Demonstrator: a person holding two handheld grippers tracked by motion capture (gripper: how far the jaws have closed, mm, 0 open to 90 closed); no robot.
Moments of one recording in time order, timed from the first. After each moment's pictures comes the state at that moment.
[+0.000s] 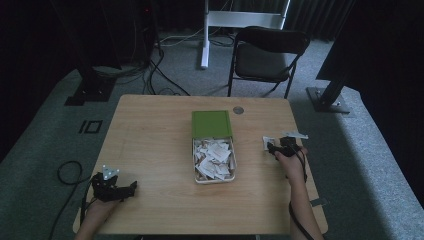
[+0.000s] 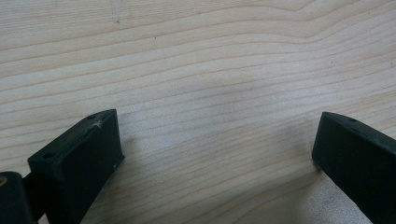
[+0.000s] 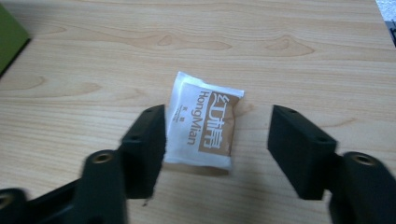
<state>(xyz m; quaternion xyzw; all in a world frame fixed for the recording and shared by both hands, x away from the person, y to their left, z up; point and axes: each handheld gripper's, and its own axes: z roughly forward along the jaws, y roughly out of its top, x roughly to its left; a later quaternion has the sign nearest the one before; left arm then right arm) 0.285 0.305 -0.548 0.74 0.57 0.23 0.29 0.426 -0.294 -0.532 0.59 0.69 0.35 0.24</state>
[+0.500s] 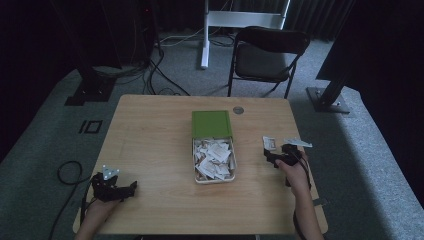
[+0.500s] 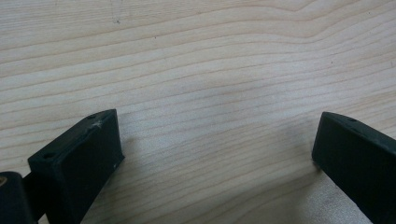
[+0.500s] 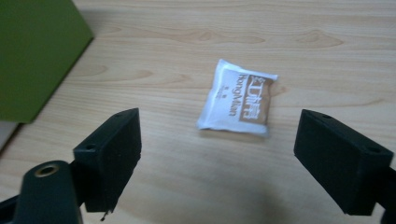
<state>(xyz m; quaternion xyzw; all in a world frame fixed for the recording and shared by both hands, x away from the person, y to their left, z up) 0.285 0.305 -0.548 0.74 0.57 0.23 0.29 0.392 -0.290 -0.527 0.56 0.69 0.39 0.22</state>
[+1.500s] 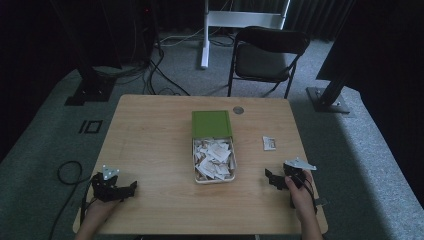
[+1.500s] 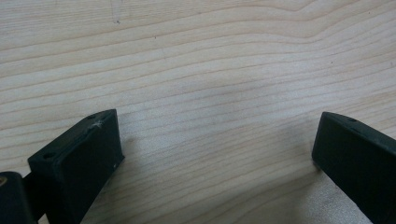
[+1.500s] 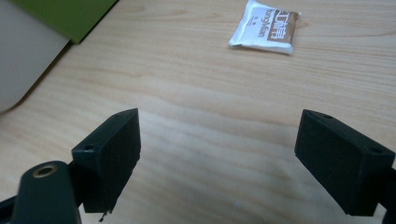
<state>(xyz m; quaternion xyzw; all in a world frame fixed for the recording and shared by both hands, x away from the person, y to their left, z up) 0.285 0.305 -0.548 0.74 0.57 0.23 0.29 0.325 -0.293 -0.545 0.53 0.72 0.39 0.22</state>
